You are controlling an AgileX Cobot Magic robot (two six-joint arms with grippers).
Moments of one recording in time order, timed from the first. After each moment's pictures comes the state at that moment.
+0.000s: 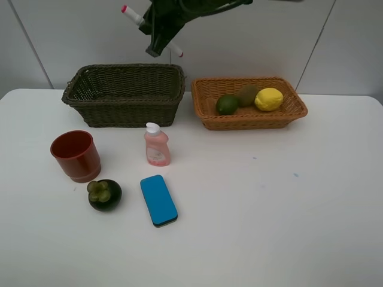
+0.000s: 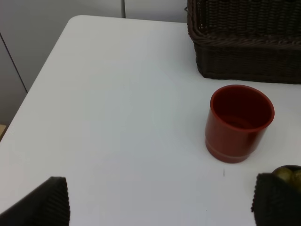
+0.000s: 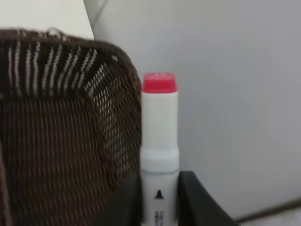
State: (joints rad) left arm 0.04 -0.01 -0.50 0.09 1.07 -0.14; right arm 0.61 2.12 -1.91 0.36 0.41 -1.19
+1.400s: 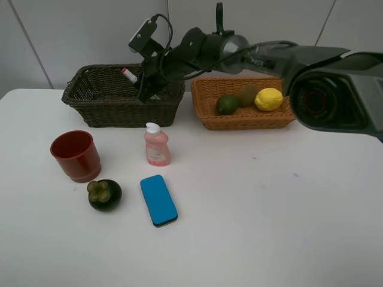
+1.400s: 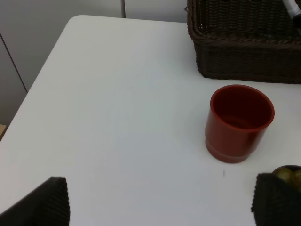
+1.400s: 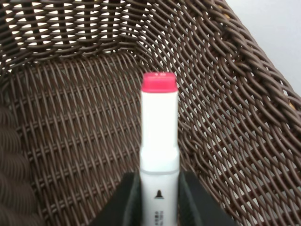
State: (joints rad) left arm 0.04 -0.01 -0.50 0.09 1.07 -0.14; right arm 0.59 2.54 -2.18 0.53 0.45 -1.15
